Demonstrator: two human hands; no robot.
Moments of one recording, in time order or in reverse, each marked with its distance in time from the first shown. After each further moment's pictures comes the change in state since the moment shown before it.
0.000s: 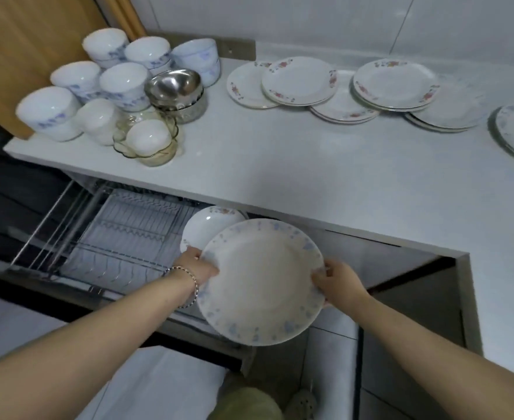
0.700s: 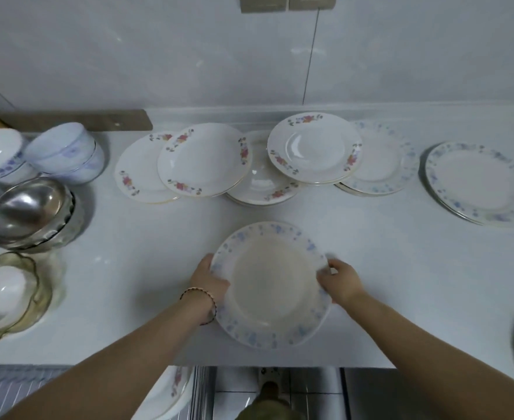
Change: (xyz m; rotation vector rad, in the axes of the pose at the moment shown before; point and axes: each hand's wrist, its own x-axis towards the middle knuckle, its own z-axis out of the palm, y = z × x) left_hand 0.144 0.267 0.122 0.037 -0.119 0.259; right_hand 0.218 -0.029 -0.187 0.144 0.322 0.190
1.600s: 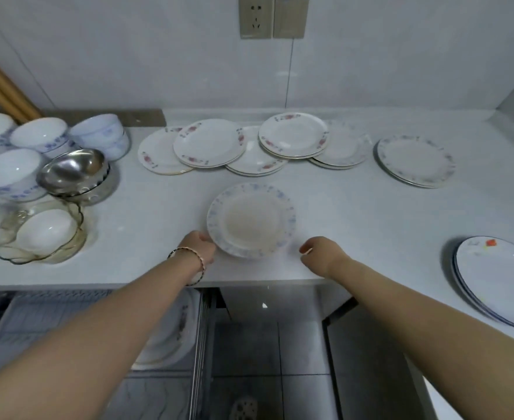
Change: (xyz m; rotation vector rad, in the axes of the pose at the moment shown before) left_hand -0.120 -0.050 -0.039 -0.023 0.000 0.076; right_hand -0.160 0.026 -0.006 -0.400 -0.066 -0.199
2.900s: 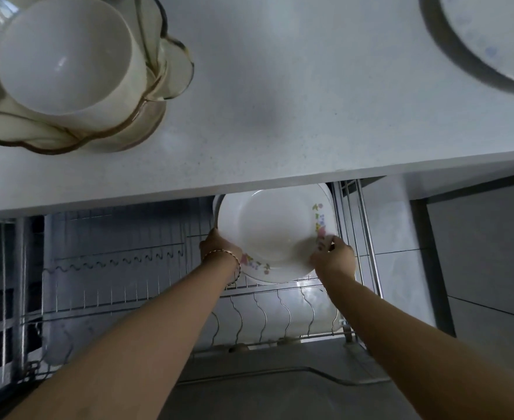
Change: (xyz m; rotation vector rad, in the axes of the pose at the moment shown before) left_hand 0.204 -0.366 -0.102 0.353 -0.093 -0.413; right_hand 0.082 -0.106 0.468 0.385 0.200 0.618
